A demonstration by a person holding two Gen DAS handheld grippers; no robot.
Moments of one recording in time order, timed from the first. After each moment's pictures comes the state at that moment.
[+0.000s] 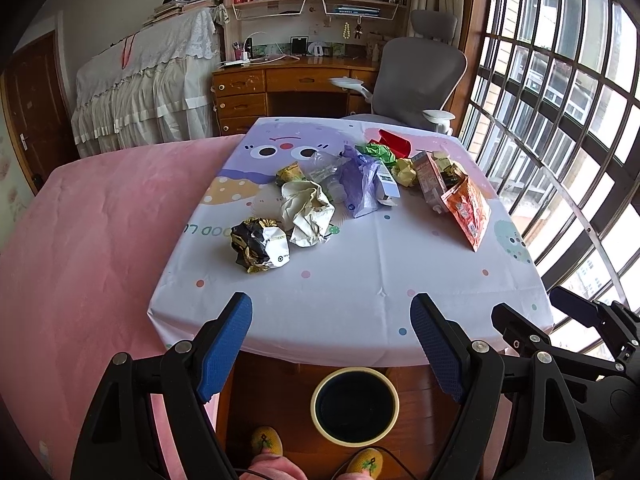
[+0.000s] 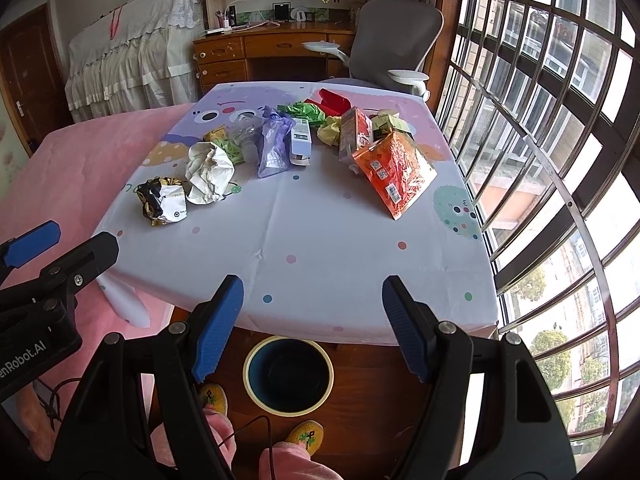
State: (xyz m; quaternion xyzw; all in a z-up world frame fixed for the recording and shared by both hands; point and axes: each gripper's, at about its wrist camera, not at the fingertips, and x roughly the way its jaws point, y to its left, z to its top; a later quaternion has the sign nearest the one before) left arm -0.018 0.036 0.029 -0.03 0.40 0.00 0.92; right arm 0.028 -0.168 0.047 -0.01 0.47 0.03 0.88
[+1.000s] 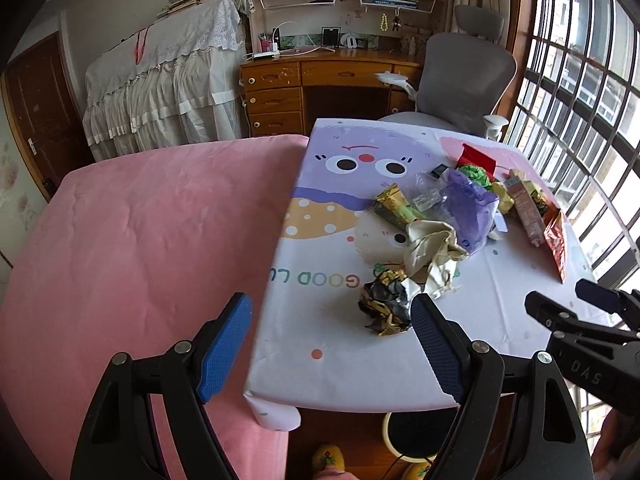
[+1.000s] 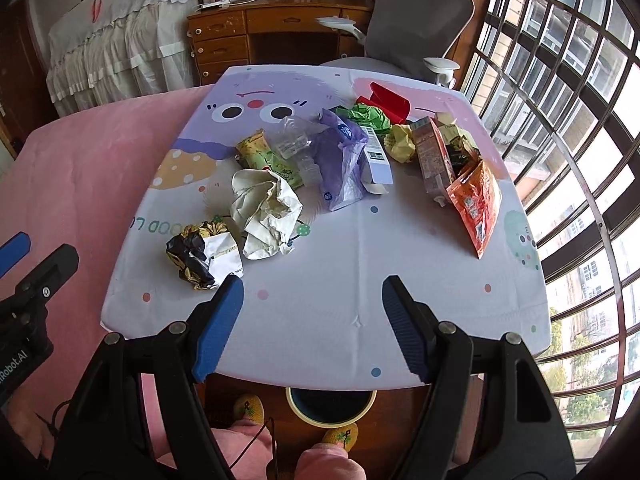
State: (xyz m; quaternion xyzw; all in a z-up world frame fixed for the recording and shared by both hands) left arm 0.101 0.221 0.023 -0.01 0.43 0.04 0.90; right arm 0.161 -0.021 0.025 -0.01 0.53 0.01 0.85
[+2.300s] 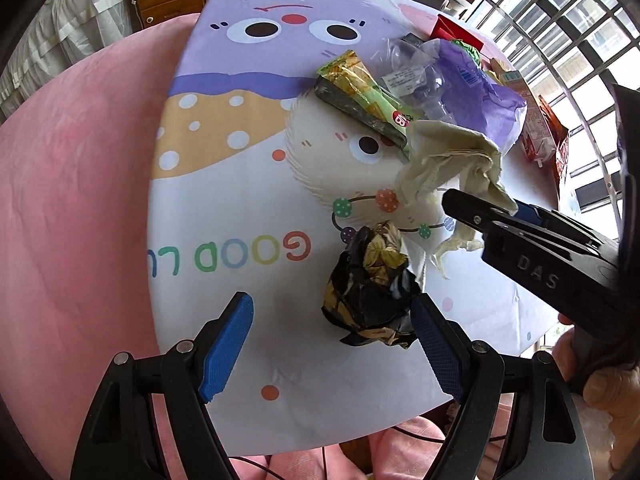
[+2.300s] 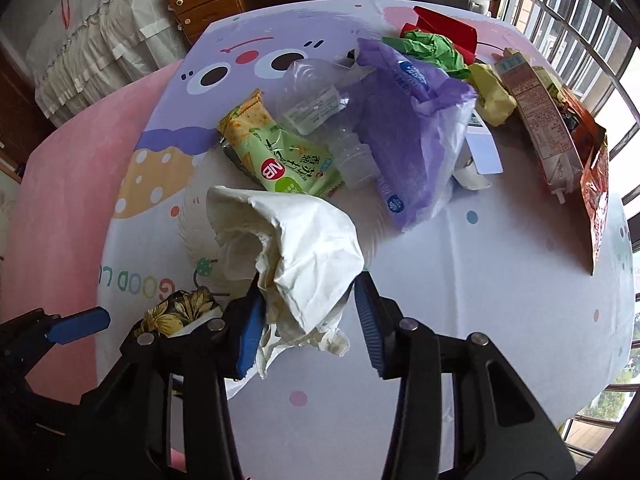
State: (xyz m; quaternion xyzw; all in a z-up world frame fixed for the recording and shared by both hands) left arm 0.261 0.206 -0.130 -0.03 0.63 -0.13 0.76; right arm 0.293 0.003 -0.113 0.07 0.60 0.03 0.80
